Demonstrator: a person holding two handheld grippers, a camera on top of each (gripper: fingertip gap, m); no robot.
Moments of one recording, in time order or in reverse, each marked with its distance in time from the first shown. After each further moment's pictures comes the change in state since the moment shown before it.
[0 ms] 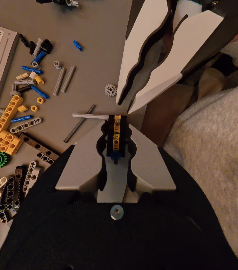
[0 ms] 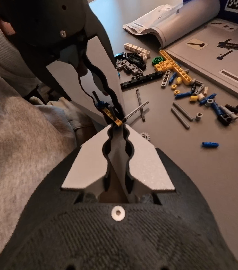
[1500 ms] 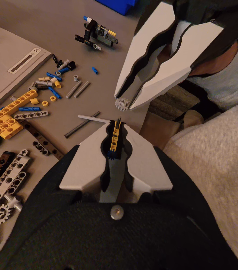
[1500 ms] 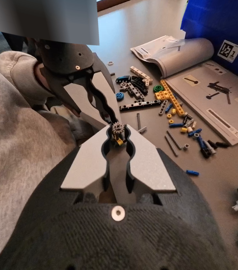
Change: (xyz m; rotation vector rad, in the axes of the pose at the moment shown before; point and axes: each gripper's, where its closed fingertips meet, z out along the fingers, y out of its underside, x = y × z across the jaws) left arm -0.003 -0.011 -0.014 0.345 0.009 -0.177; right arm -0.007 -0.040 -0.006 0.014 -0.018 -0.126
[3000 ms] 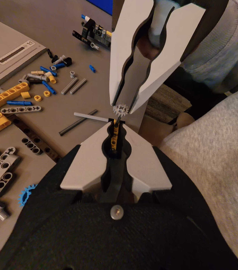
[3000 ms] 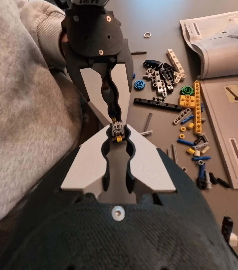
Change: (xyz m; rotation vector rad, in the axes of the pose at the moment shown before) left arm 0.001 0.005 0.005 0.048 0.062 -0.054; right arm -0.005 0.007 0.010 -0.231 -0.283 -0.220
